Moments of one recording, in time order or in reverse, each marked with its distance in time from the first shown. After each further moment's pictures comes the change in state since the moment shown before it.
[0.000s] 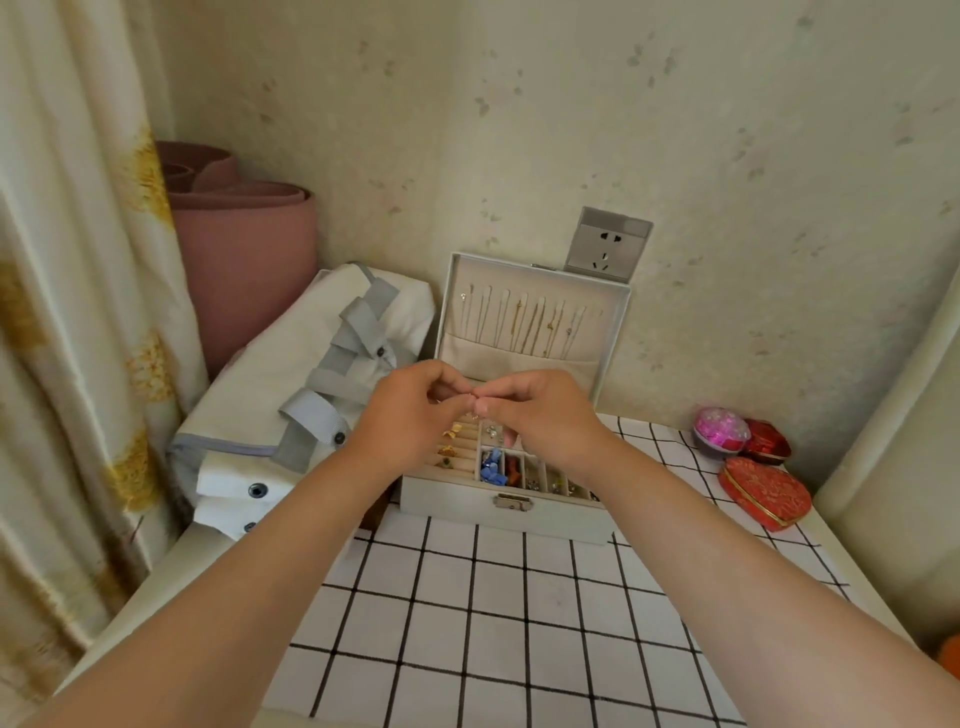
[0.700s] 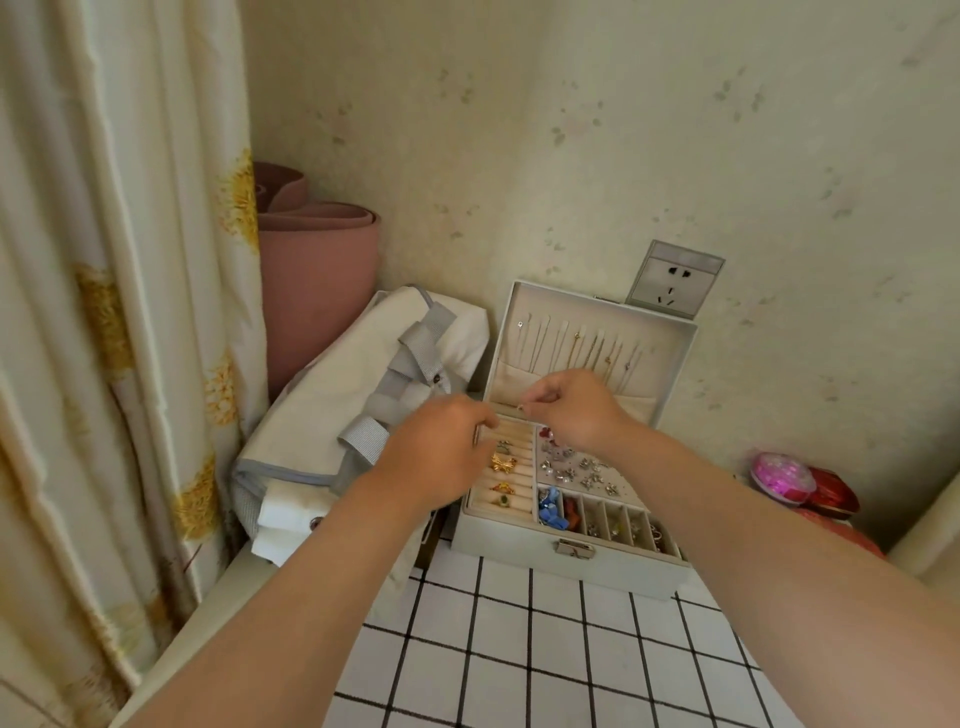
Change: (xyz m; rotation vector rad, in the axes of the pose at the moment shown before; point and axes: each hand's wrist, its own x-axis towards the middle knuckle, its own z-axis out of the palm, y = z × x) left_hand 0.007 -0.023 -0.027 0.496 -0.104 0.071; right_hand 0.079 0.006 0.012 -0.335 0.041 0.008
